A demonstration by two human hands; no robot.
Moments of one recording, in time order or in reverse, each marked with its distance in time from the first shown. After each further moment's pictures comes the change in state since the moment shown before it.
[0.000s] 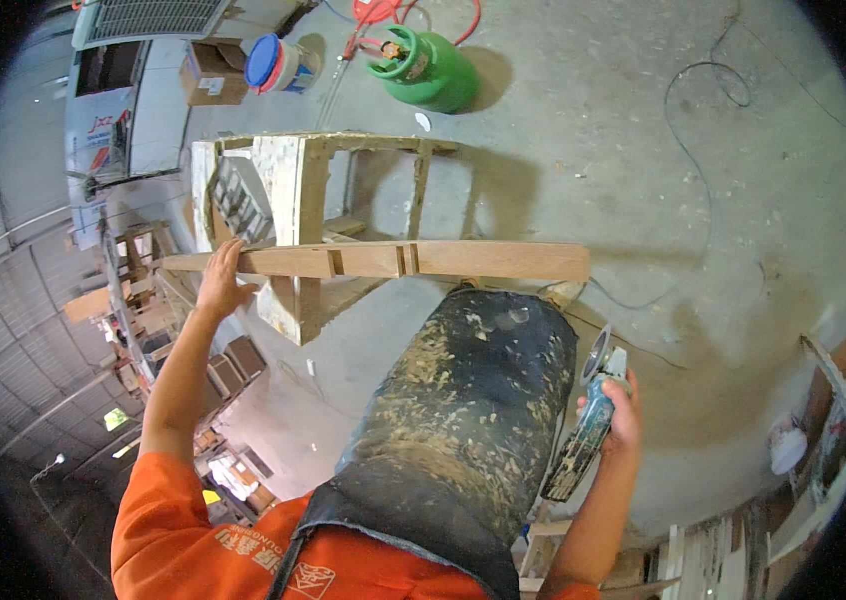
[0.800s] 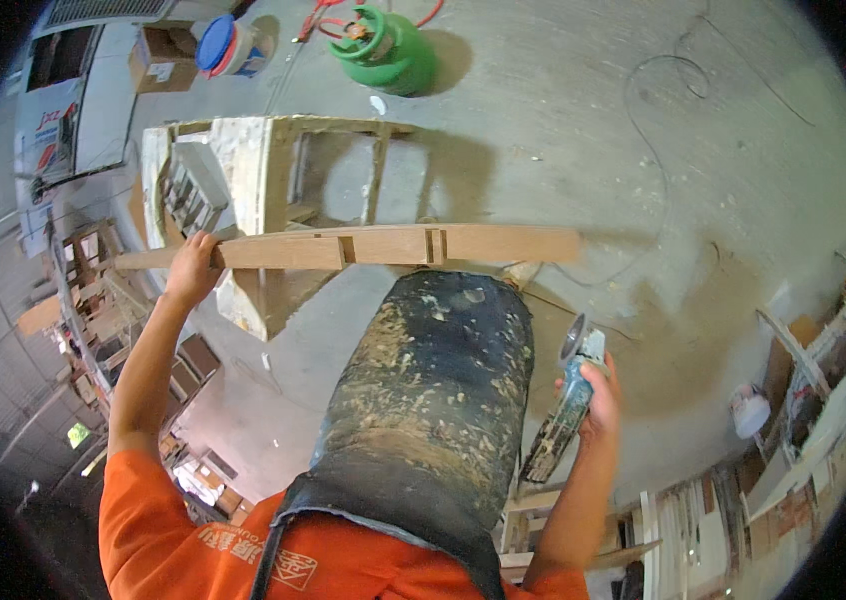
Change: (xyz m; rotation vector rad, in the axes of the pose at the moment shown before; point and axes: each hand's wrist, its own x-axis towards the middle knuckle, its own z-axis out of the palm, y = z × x) left_hand 0.029 0.025 0.009 -0.070 0.036 0.162; right_hand -0.024 -0.013 -0.008 0.015 0.031 -0.055
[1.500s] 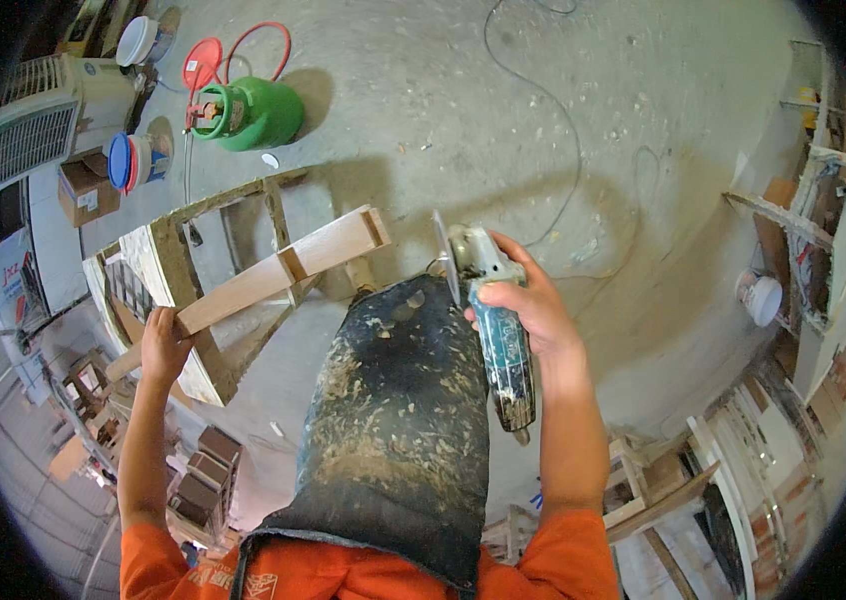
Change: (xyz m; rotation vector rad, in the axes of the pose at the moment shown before) left_hand 0.030 0.100 -0.024 -0.042 0.095 0.178; right_hand 0.010 -0.087 0.063 0.056 -0.371 -0.135
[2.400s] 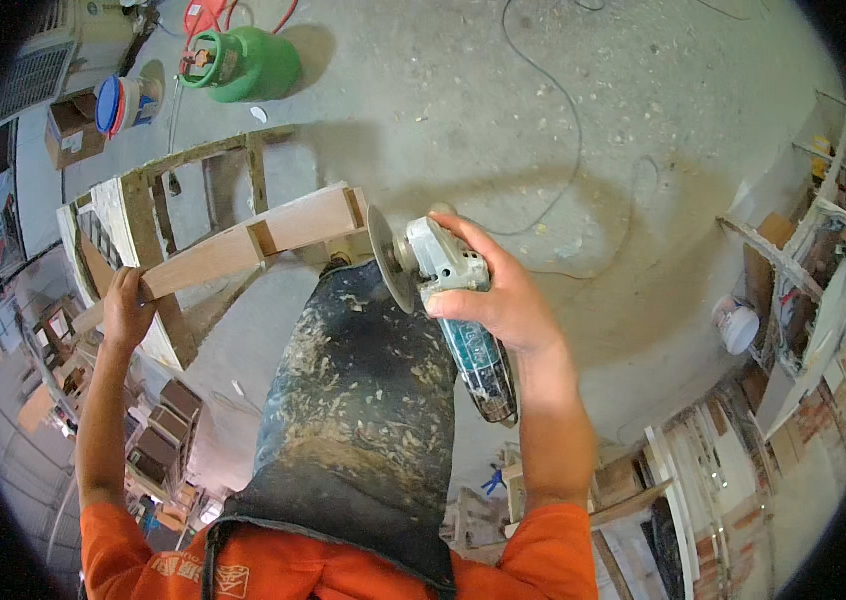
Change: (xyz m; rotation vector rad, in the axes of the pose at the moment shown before) left_hand -0.001 -0.006 0.003 0.023 -0.027 -0.061; right_hand 0.025 -0.018 0.022 -0.297 -0.265 -0.020
